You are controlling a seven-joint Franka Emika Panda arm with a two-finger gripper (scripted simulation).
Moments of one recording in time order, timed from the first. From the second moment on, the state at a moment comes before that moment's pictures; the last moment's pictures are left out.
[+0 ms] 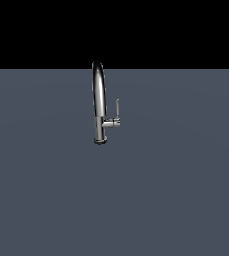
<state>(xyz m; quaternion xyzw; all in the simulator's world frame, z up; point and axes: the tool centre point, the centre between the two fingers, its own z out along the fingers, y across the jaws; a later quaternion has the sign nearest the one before) -0.235 0.011 0.471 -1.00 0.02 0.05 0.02</state>
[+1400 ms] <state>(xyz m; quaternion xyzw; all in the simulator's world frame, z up) -0.083 0.018 0.422 -0.94 0.18 0.24 0.18</state>
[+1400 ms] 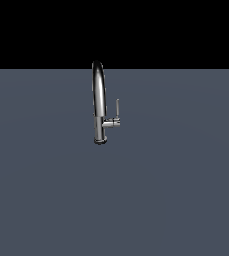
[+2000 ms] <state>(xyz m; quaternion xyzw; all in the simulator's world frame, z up) -0.019 0.010 0.378 -0.87 0.26 0.32 0.26</state>
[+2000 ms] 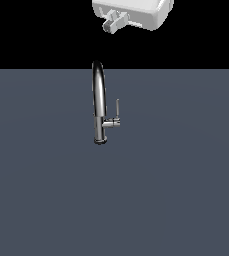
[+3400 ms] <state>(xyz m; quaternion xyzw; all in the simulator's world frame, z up) 0.095 -0.010 0.209 -0.62 0.43 0.50 0.43</state>
